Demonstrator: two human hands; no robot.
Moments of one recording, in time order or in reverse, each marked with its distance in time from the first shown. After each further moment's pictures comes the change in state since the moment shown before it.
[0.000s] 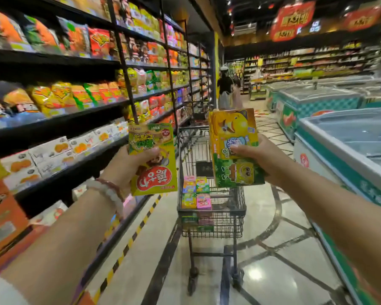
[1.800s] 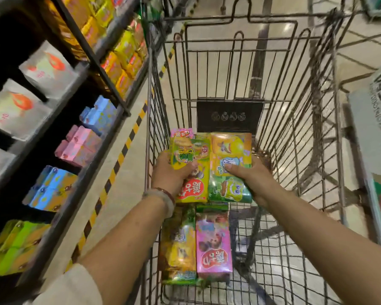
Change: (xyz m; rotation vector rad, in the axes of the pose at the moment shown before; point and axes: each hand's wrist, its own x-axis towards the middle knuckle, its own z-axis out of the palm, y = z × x) left_hand 0.595 -0.480 0.057 0.253 0.191 -0.634; right_hand 0.578 0.491 -0.112 0.152 0.229 0.773
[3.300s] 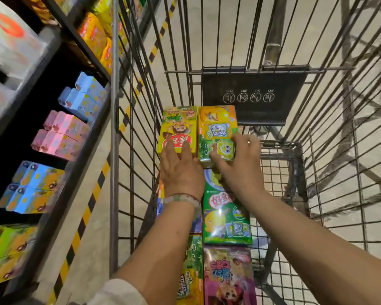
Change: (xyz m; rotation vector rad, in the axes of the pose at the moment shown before) left_hand 0.117 -0.075 0.061 0.953 0.124 0.162; right_hand 0.136 0.064 0.038 -0.915 0.327 -0.520
